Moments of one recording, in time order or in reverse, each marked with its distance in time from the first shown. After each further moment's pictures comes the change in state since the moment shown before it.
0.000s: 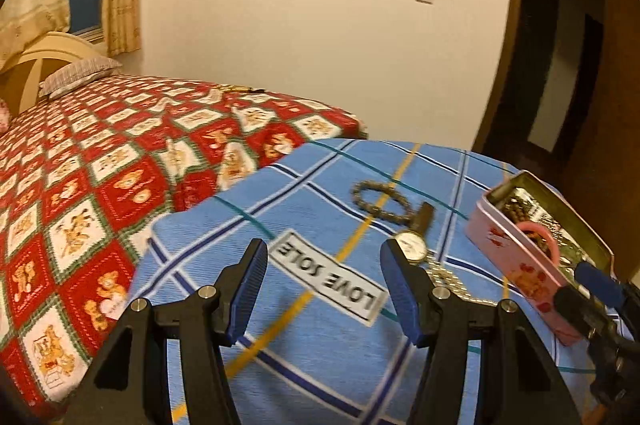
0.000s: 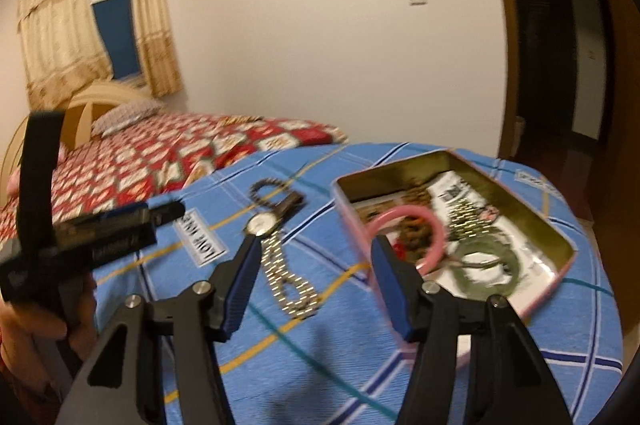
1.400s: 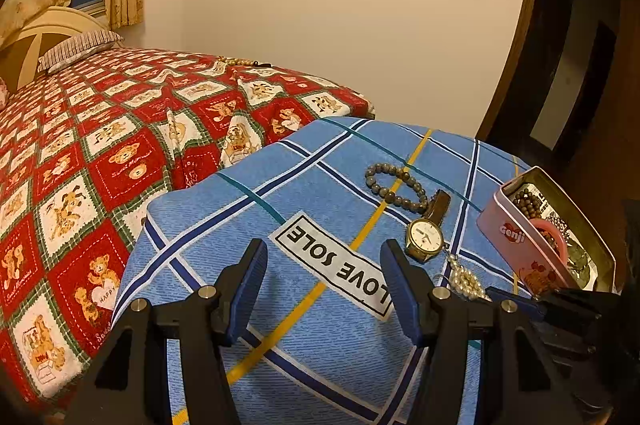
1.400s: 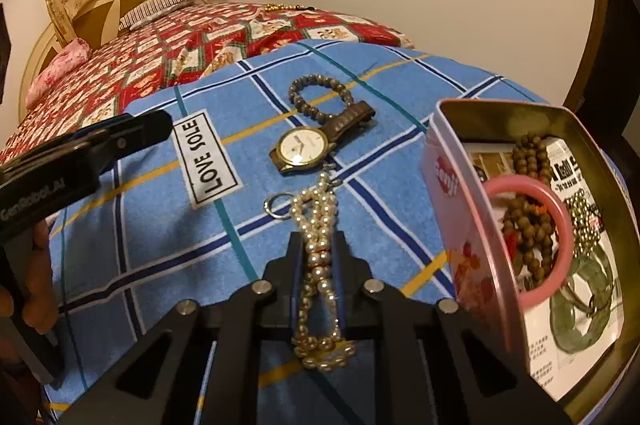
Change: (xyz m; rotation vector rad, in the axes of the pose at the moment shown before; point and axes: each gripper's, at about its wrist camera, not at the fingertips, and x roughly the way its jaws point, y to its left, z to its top) left arm 0.017 0.012 0.000 -0.048 0.086 -0.026; right arm 0.092 0.017 -0.003 -0.153 0.376 0.129
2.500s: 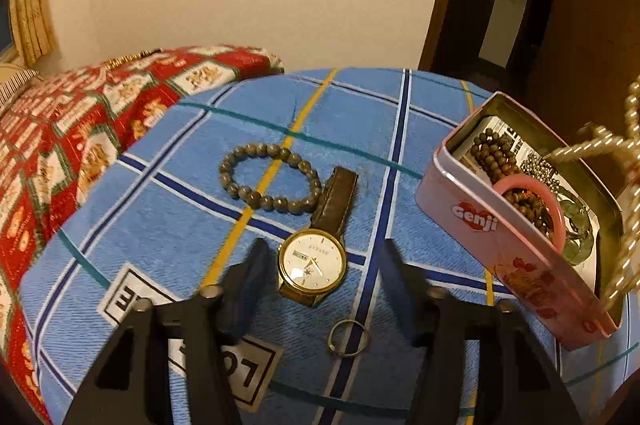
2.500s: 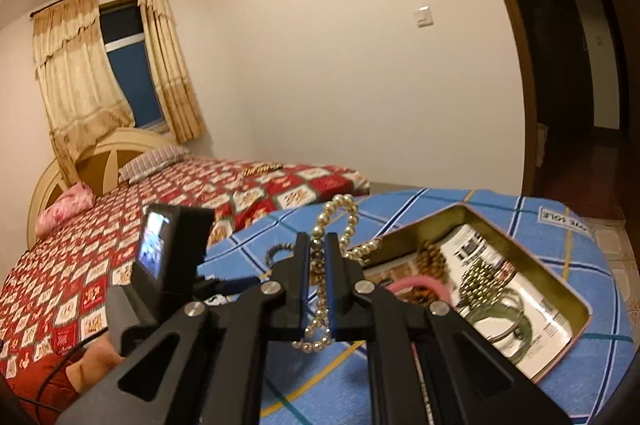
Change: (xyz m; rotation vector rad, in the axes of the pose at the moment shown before) left arm 0.077 -0.085 0.013 0.242 0.196 -0.147; right arm -0.109 -0.034 -0.002 0.218 -0.549 -0.016
